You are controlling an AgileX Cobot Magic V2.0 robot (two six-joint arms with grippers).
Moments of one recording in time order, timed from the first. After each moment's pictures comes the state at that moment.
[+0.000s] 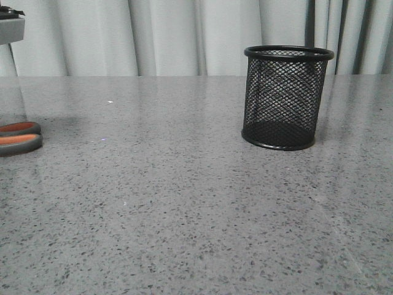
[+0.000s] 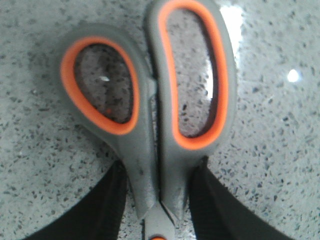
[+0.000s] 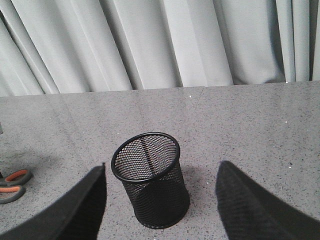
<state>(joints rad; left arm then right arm) -0.07 1.69 -1.30 -0.15 1.23 1.47 0.28 0.45 -0.58 0.17 0.35 0.04</state>
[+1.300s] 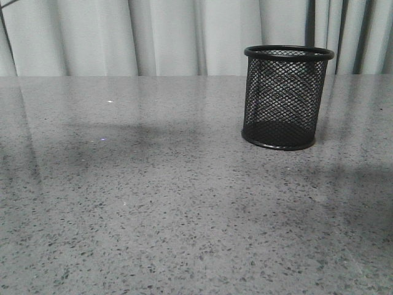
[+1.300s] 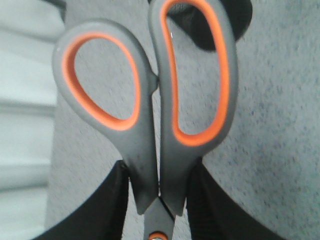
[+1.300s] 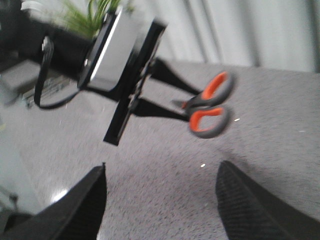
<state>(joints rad) -0.46 1.29 -1.29 -0.38 0.86 1.42 0.86 0.84 -0.86 0.24 0.25 0.04</state>
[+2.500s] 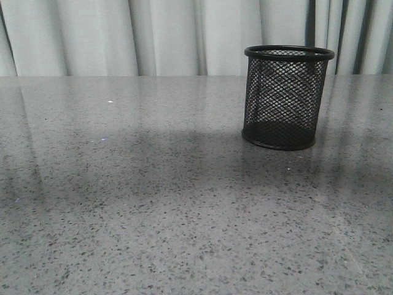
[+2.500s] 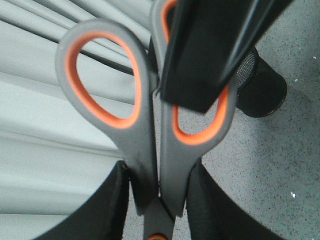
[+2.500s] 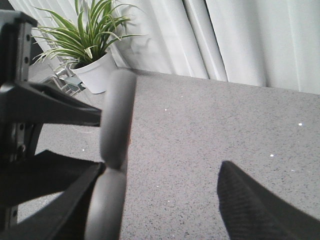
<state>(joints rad) -0.50 1.05 -1.29 -0.46 0.81 1.42 0.81 1.19 -1.17 0.30 0.20 0.04</state>
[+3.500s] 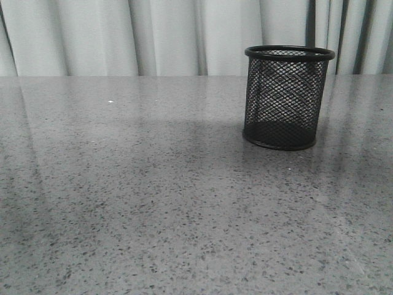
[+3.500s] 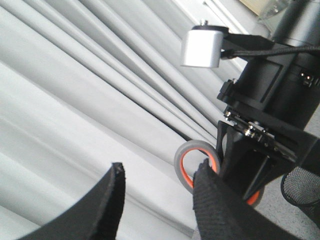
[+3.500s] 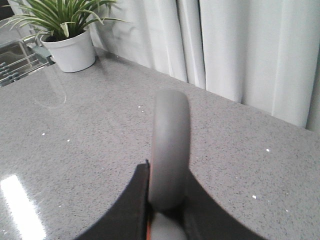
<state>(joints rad) -0.50 0.89 -1.29 -0.71 0.59 1.42 0.80 1.33 -1.44 0.07 0.40 0.04</state>
